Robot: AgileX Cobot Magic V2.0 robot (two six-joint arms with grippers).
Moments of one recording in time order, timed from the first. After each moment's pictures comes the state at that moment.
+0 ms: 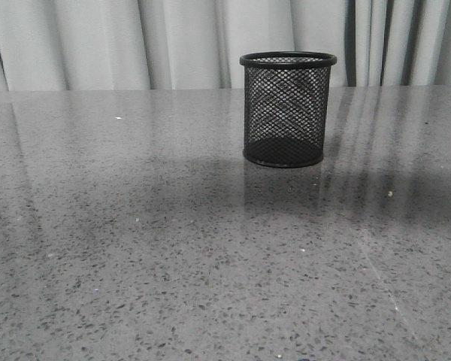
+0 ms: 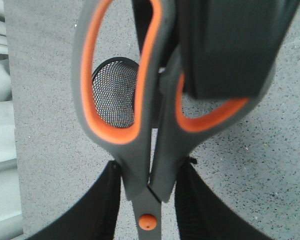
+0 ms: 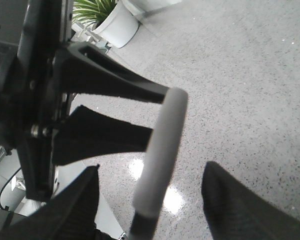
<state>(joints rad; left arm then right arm) -0.78 1.50 -1.75 -0.06 1.21 1.07 0.27 1.11 -0.97 1.34 0.80 -0.75</state>
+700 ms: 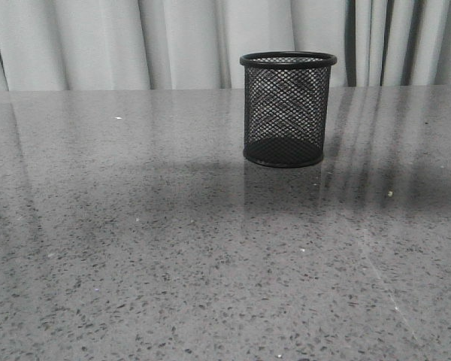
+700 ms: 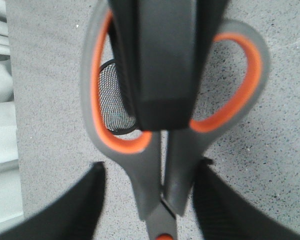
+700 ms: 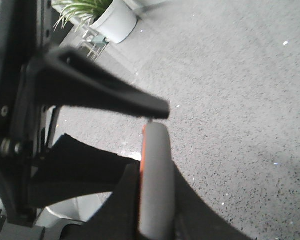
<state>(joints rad) -0.78 1.51 -1.75 -0.06 1.21 1.07 0.27 1.19 -1.03 1.34 0.81 -0.77</state>
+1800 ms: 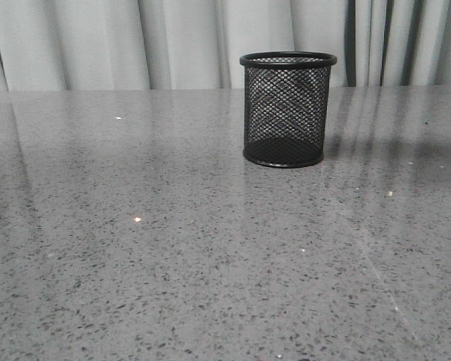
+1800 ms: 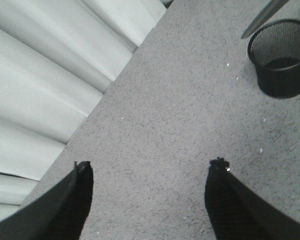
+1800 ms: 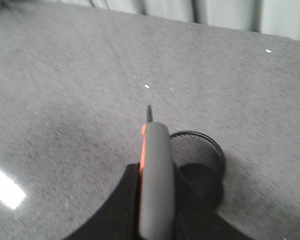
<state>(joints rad) -0.34 1.22 -1.75 -0.10 1.21 0.68 0.20 1.19 -1.36 0.55 0.87 -0.39</state>
